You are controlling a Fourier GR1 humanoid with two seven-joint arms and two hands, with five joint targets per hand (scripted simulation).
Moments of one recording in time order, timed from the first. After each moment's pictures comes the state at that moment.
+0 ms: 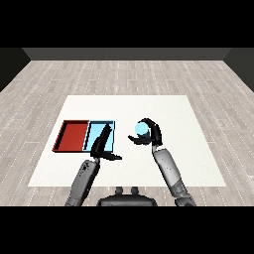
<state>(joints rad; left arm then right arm) -0.17 0.00 -0.22 -1.46 0.09 0.01 -0.22 -0.39 -0.02 0.21 -1.46 0.13 -0.32 -0.01</state>
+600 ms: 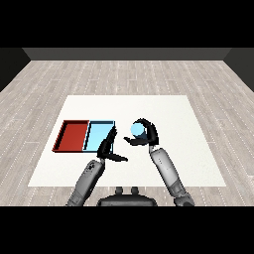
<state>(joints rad) -0.20 0.00 -0.32 -1.36 0.14 0.09 -0.23 -0.41 0.00 0.25 -1.47 0.15 -0.32 0.00</state>
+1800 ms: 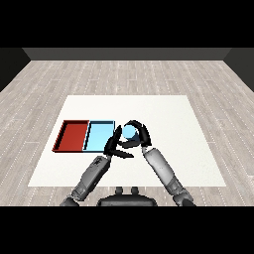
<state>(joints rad) -0.34 0.00 -0.42 -1.18 0.29 0.20 -0.28 -0.46 0.00 0.37 -1.42 0.08 -0.37 -0.06</state>
